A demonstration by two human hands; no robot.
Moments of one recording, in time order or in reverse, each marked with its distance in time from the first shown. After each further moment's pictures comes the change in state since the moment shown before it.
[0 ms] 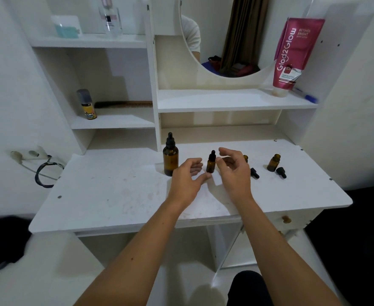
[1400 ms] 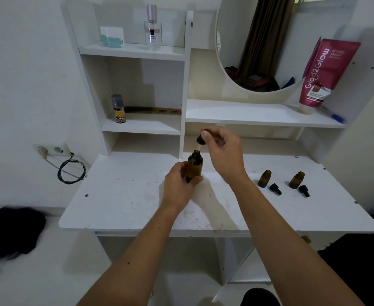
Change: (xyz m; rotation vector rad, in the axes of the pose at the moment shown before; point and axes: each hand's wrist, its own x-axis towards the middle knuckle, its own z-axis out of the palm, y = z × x) left_hand 0.005 -0.016 -0.066 0.021 0.192 -0.122; right_hand 0.027 -0.105 0.071 0.052 -0.199 -0.133
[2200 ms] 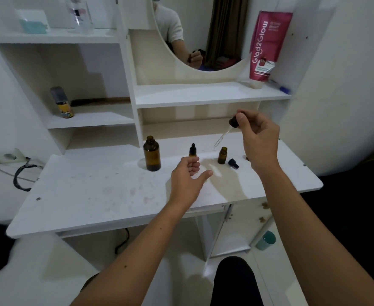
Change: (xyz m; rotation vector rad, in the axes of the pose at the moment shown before) left_hand -0.054 0.031 0.102 -0.094 -0.163 0.101; right_hand -0.028 0.027 -0.163 0.000 0.356 0.021
